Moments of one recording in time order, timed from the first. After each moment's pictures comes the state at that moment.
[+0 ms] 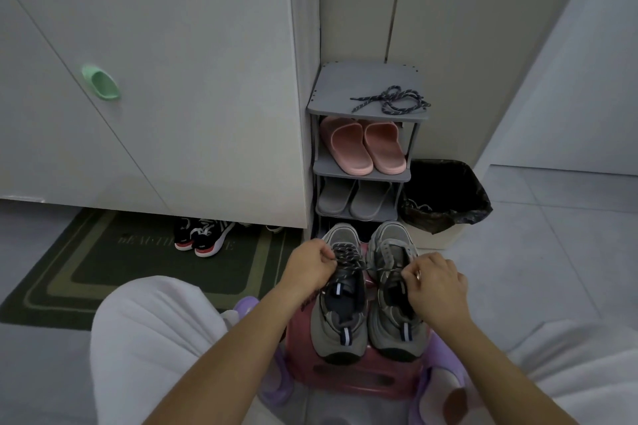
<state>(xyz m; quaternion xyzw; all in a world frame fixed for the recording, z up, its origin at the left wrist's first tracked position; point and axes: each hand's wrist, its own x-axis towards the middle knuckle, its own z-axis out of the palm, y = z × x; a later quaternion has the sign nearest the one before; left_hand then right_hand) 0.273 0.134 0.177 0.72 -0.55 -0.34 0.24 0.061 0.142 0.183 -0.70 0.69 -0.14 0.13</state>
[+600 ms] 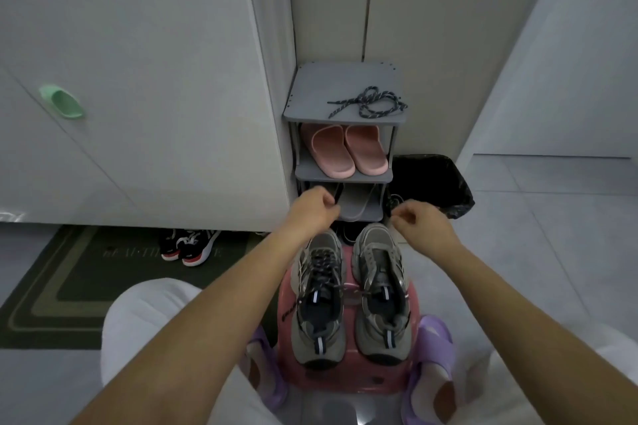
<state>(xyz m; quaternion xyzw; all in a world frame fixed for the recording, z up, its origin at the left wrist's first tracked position) 0.254 0.051 0.247 0.71 -0.61 -0.30 0.20 0.050 0.058 0.243 -0.68 0.65 -0.19 0.26</state>
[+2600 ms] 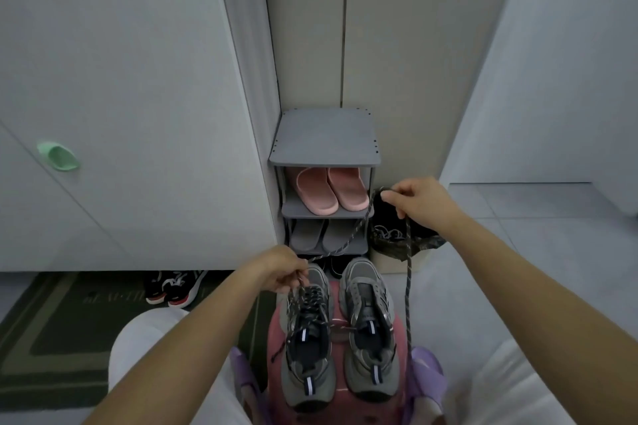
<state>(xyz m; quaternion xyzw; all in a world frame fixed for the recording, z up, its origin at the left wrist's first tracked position) 0.279 0.066 0.269 0.72 -0.43 -0.54 0.07 0.034 0.027 0.351 -0.69 0.61 -0.25 0.30</state>
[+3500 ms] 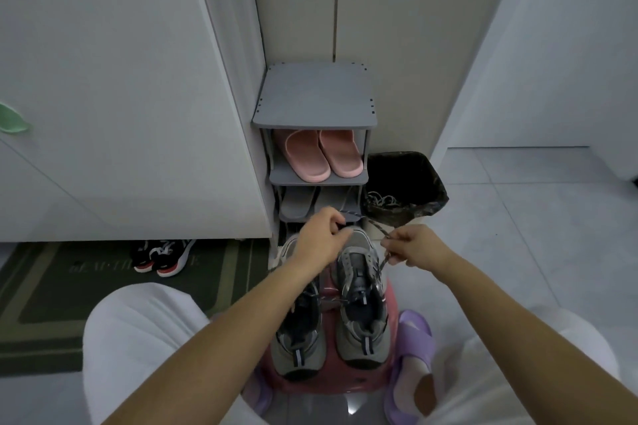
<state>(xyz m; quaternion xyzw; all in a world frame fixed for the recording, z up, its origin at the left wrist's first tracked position) 0.204 0.067 0.232 0.65 -0.62 -0.36 0.25 0.013 0.061 0.232 -0.55 0.65 -0.18 0.49</state>
